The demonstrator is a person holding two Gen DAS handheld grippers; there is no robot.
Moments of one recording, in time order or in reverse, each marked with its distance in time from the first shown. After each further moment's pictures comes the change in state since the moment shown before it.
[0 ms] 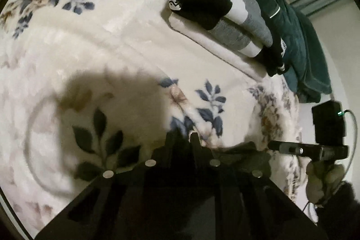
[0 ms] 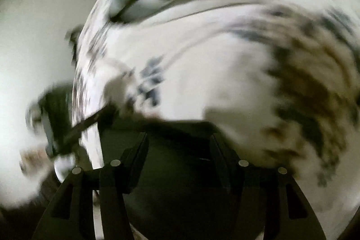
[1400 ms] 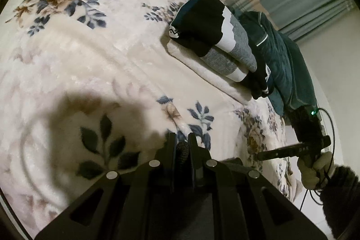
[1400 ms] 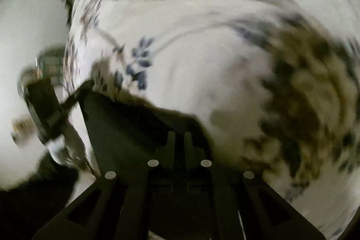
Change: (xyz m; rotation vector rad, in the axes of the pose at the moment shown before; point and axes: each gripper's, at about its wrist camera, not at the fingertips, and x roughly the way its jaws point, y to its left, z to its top) left arm -0.022 0.010 -0.011 -0.056 -0.177 -0.098; right arm -0.014 -0.043 0.028 0.021 0.190 -0.042
